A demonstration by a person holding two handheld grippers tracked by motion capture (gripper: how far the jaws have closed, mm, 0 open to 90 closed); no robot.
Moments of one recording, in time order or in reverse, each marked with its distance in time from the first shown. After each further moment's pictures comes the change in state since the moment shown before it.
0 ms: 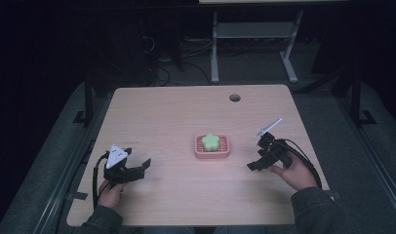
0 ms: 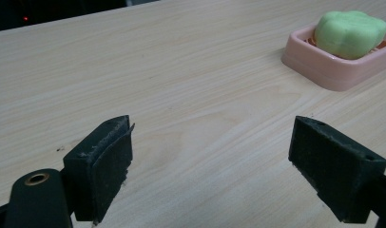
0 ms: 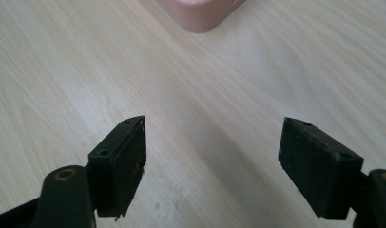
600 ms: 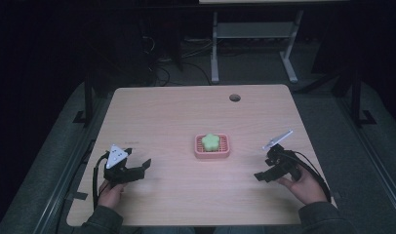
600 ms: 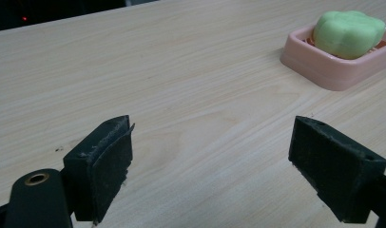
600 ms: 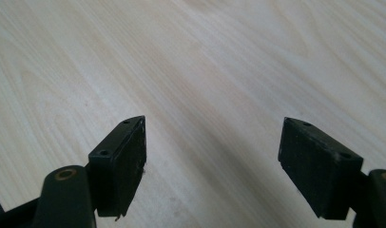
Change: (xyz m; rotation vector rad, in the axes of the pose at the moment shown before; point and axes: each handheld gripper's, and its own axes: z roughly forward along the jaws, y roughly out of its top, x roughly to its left) left arm 0.001 0.000 0.000 0.001 -0.001 0.010; right arm 0.009 -0.039 -0.004 -0.031 -0.014 0.023
